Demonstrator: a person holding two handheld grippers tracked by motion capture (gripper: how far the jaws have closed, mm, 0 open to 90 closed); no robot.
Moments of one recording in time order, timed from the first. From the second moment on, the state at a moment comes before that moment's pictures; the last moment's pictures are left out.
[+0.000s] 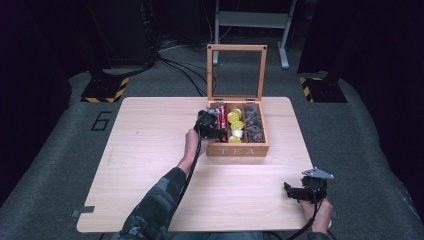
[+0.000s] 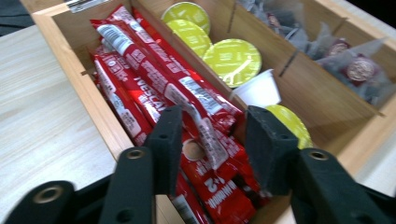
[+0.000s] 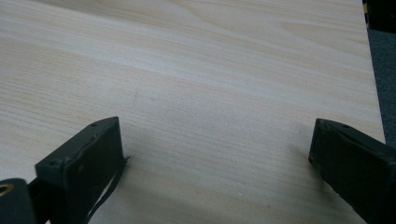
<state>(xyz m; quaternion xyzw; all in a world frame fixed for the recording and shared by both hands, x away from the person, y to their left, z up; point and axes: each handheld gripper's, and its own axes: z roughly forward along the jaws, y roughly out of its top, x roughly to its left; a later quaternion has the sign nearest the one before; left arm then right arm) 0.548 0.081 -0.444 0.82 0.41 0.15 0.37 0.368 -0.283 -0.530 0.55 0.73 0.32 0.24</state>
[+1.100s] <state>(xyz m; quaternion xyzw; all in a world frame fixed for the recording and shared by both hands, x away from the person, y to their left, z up) 0.542 0.086 -0.447 0.79 0.44 0.15 0.40 0.368 -0.283 -0.530 0.55 0.73 0.32 0.24</state>
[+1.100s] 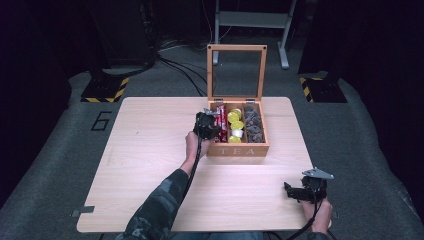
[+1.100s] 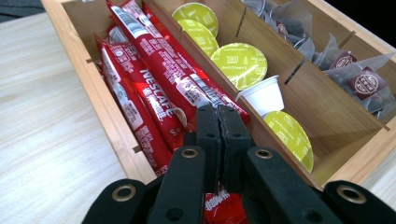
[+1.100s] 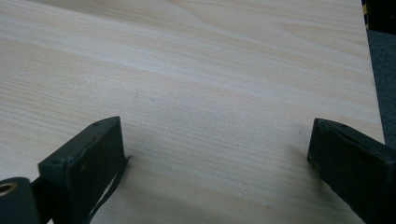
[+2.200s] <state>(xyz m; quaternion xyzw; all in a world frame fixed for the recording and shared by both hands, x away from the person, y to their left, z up) 0.514 0.106 -0.412 0.79 0.39 0.18 0.44 0.368 -0.283 -0.529 0.55 0.73 0.31 0.24</state>
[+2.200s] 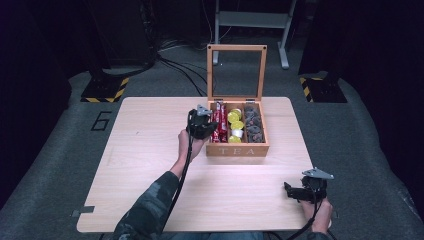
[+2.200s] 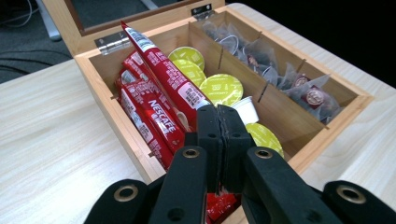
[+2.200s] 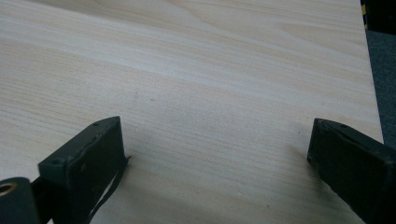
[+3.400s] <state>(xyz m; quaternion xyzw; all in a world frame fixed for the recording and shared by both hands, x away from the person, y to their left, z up) 0.454 0.166 -0.372 0.78 0.34 0.24 0.47 0.368 -0.283 -0.530 0.55 0.73 0.31 0.24</state>
